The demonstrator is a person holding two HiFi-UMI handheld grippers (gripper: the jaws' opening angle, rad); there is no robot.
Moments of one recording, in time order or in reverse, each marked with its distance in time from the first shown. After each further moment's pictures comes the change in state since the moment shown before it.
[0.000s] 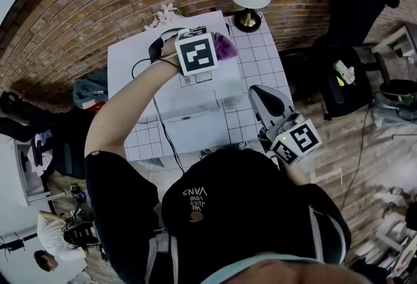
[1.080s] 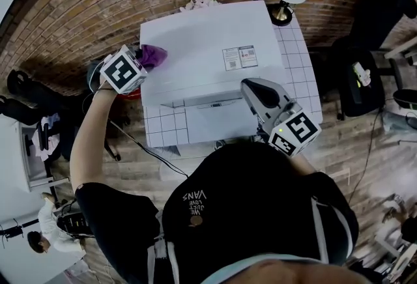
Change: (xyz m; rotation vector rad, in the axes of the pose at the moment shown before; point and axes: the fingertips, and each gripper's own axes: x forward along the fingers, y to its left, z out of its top) left arm -0.113 -0.051 -0.312 -0.456 0.151 0.146; right arm 0.087 0.118 -0.033 -0.041 0.071 0.175
